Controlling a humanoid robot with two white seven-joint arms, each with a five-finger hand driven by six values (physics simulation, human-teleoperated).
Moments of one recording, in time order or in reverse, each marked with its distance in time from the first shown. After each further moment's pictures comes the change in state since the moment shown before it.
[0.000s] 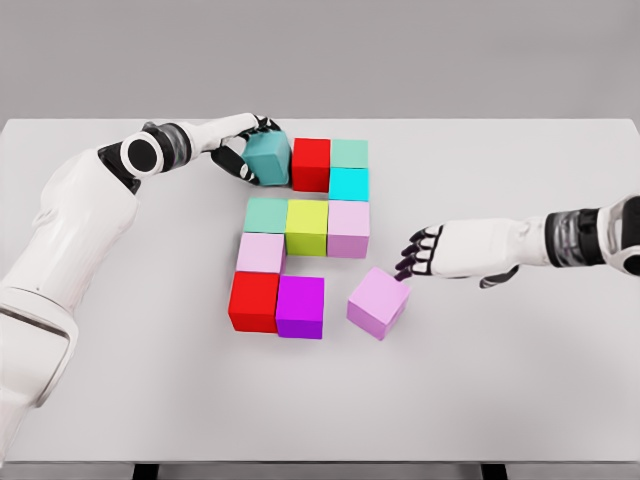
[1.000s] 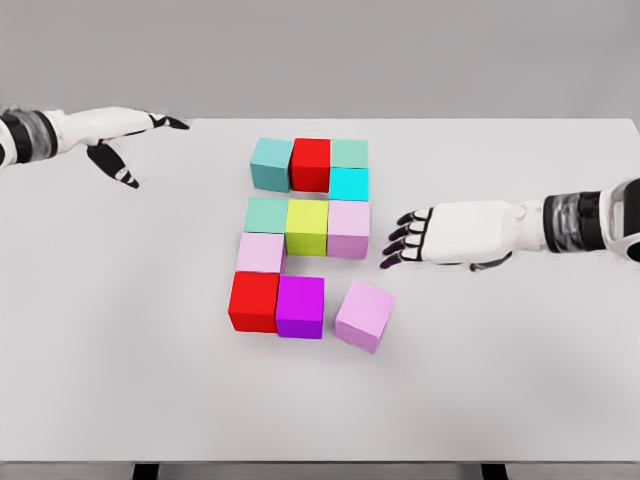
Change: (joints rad) left arm -0.052 0.401 -0.261 -0.078 0.091 -0.375 -0.009; right arm -0.057 -0.003 -0.016 -0.044 -0.013 0.000 0.000
